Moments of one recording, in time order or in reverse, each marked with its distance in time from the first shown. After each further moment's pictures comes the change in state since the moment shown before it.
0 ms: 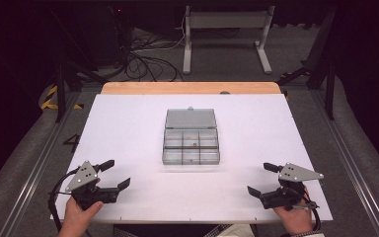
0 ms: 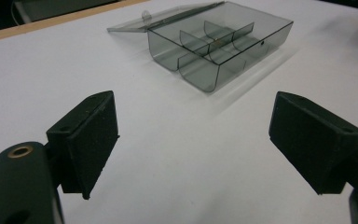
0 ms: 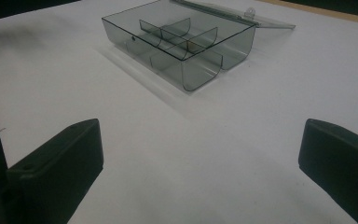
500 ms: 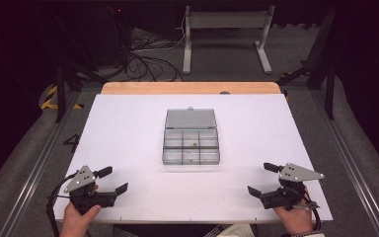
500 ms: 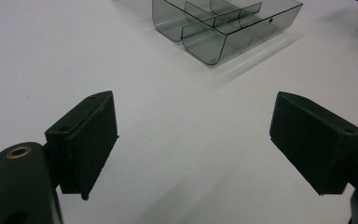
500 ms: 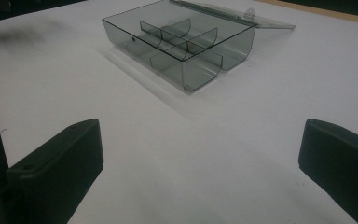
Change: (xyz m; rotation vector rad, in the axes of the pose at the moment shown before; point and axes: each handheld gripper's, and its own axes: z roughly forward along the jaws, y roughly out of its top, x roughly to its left) left arm 0.003 -0.014 0.000 0.056 -0.001 -0.090; right arm 0.000 0.000 0.000 -0.002 0.004 0.005
